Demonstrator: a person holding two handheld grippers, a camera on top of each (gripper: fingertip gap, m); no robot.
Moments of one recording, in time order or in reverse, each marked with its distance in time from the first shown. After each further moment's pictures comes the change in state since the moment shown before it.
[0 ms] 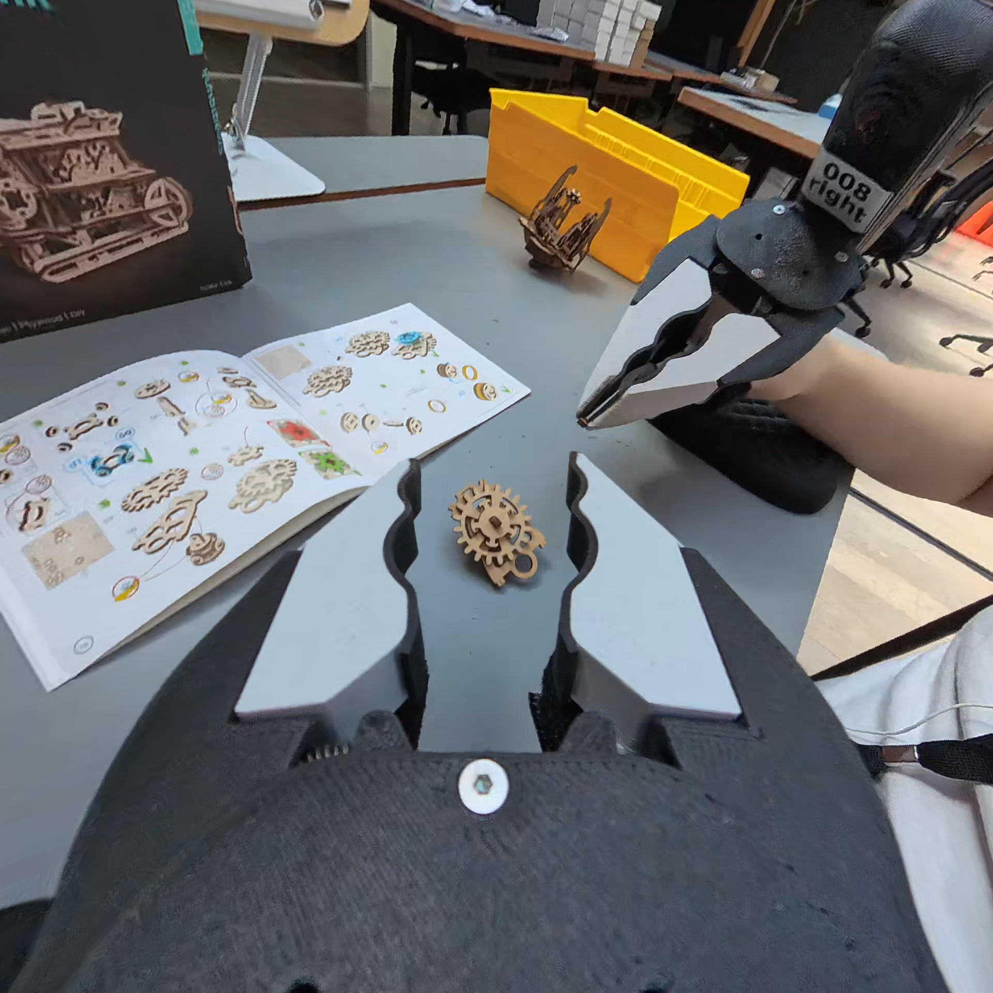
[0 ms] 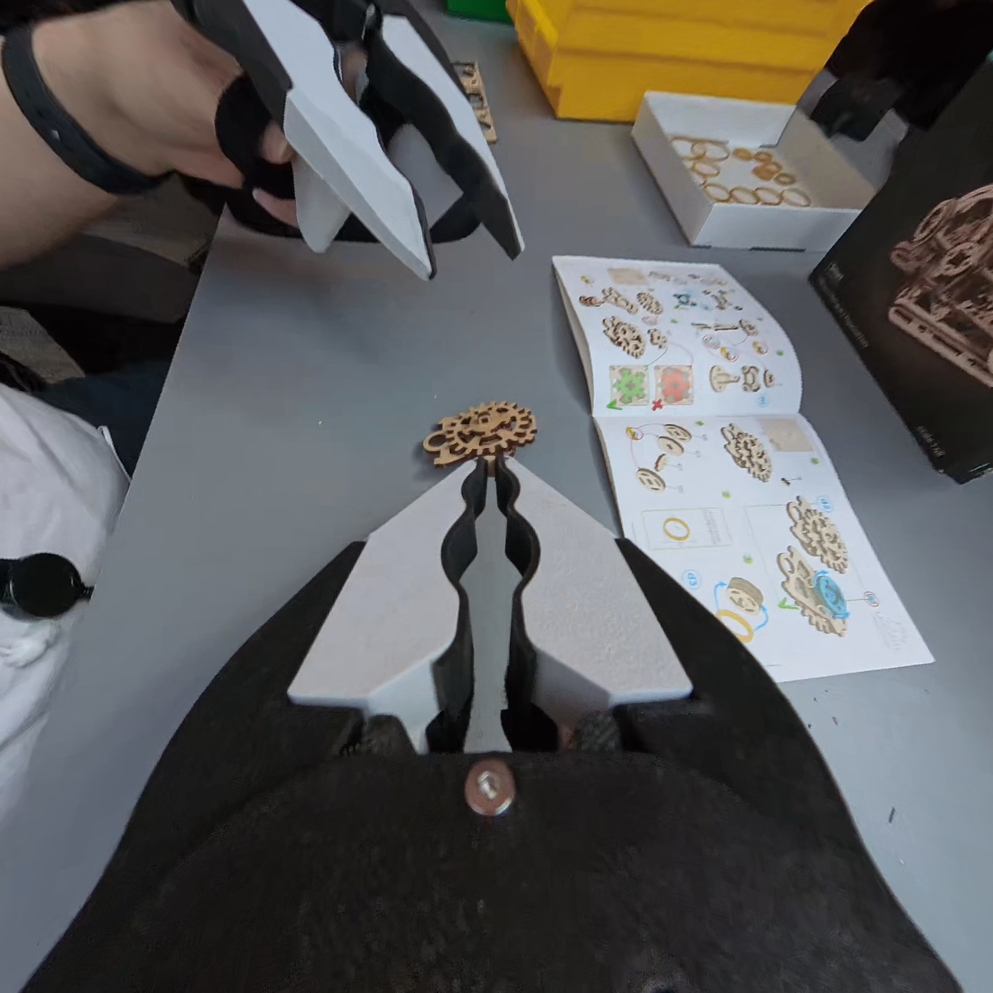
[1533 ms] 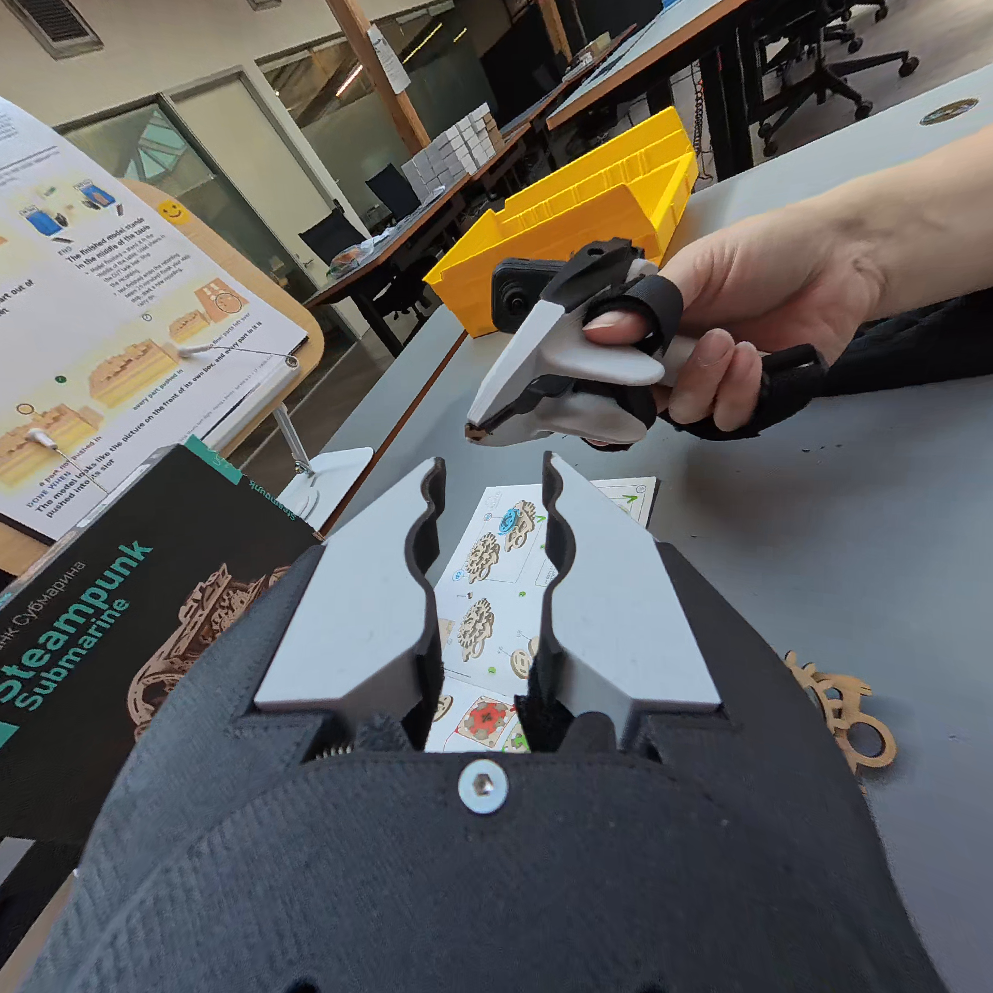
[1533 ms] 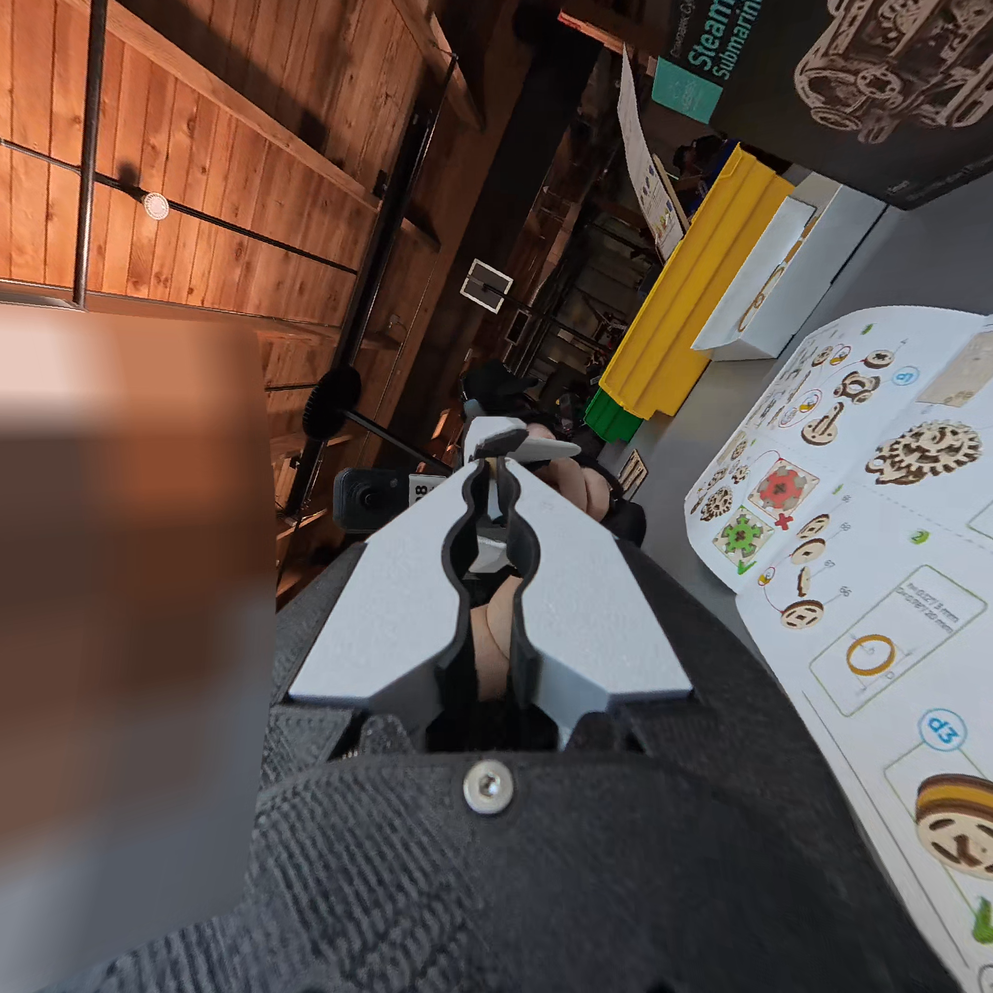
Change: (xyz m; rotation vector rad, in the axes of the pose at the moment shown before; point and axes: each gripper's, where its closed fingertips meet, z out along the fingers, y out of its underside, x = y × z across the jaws) left arm -0.010 -0.069 0.082 0.201 0.094 0.773; right arm 0.102 -0.060 -0.013 0.749 -0.473 1.211
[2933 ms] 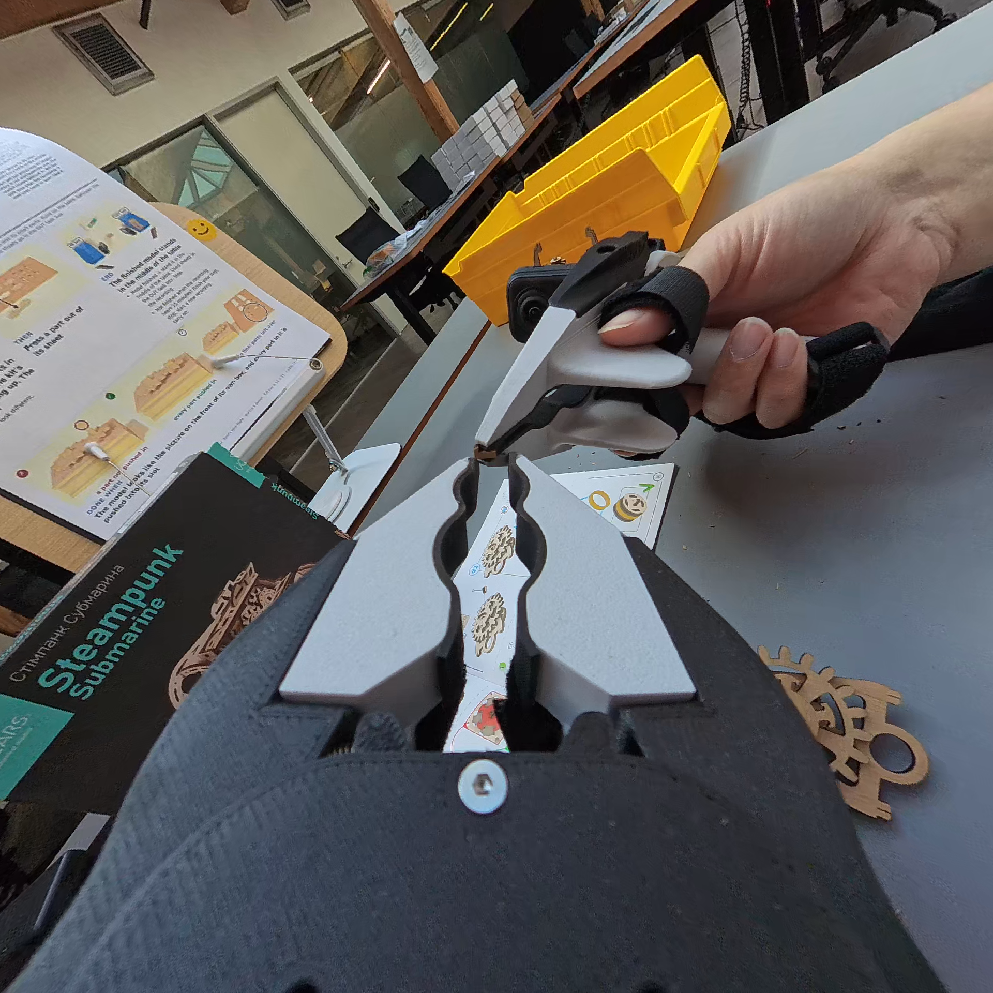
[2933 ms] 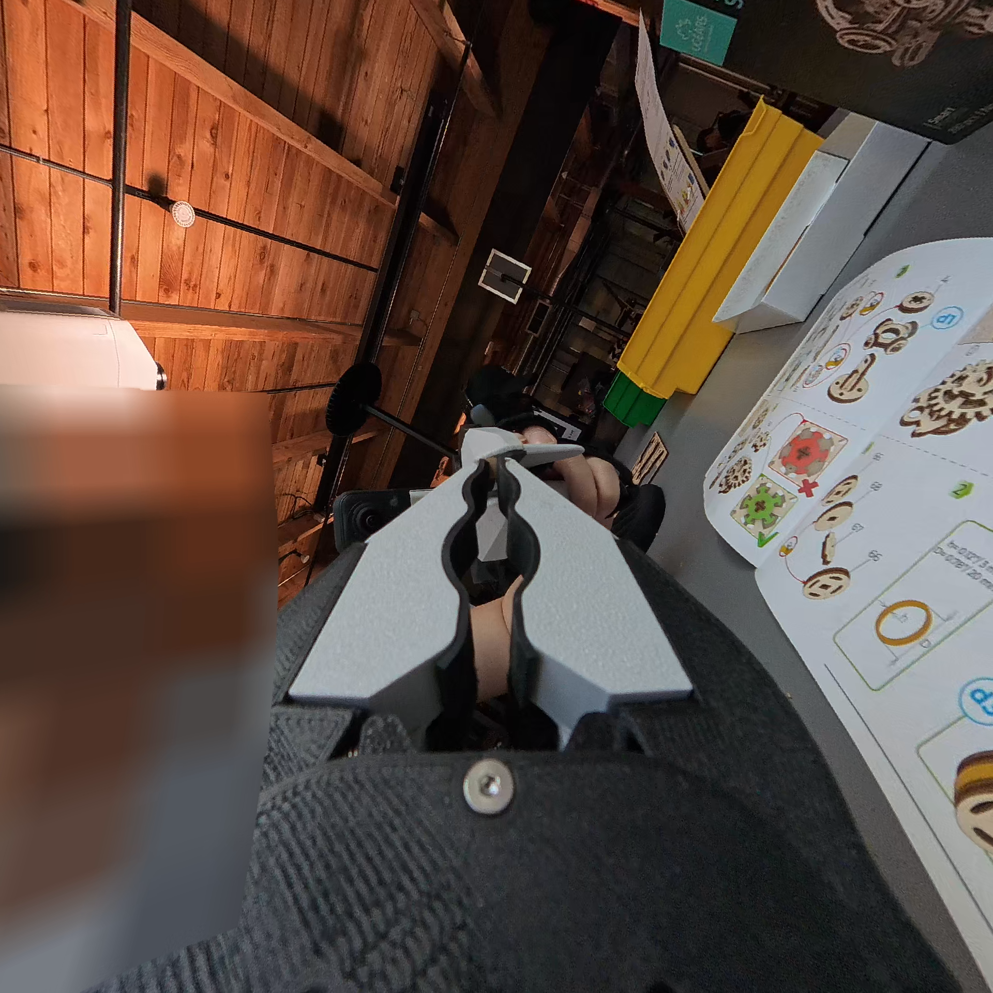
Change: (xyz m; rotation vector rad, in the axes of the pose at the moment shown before) left arm 0.008 0.003 0.004 -0.027 -0.076 0.102; right arm 0.004 0.014 0.000 -0.015 -0.037 0.049
